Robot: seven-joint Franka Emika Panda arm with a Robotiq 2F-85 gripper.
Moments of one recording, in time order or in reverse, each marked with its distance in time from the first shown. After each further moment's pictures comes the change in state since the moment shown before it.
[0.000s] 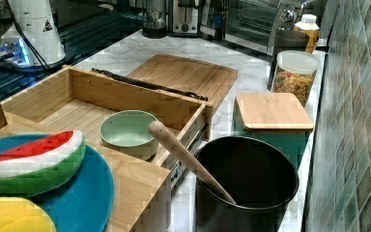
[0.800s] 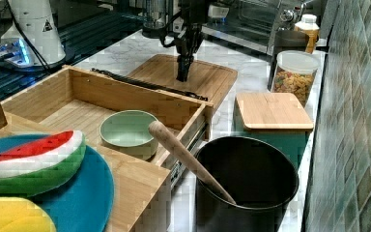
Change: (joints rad) arm -0.035 0.107 -0.055 -0.129 -0.049 0.036 0.059
